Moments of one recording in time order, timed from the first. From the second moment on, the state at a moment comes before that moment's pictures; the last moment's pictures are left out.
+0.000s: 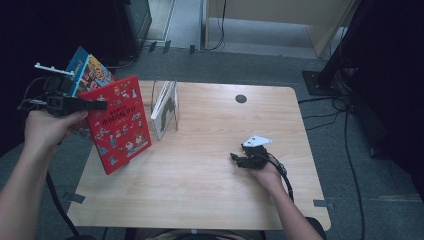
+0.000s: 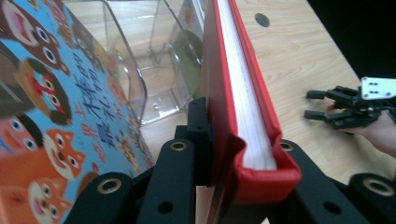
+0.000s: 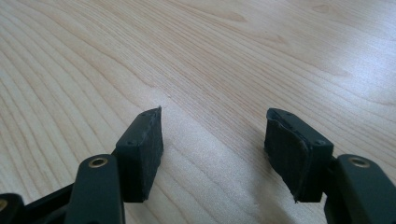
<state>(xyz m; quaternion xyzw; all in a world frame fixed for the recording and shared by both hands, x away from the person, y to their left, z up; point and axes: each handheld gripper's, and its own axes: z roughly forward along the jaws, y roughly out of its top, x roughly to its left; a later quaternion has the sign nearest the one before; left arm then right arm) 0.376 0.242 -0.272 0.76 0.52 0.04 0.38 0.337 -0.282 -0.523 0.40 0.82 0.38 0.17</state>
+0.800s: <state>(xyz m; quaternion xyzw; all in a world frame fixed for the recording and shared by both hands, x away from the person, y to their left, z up) 0.422 0.233 -0.270 0.75 0.54 0.05 0.37 0.337 -0.282 -0.522 0.40 0.82 0.38 0.17</state>
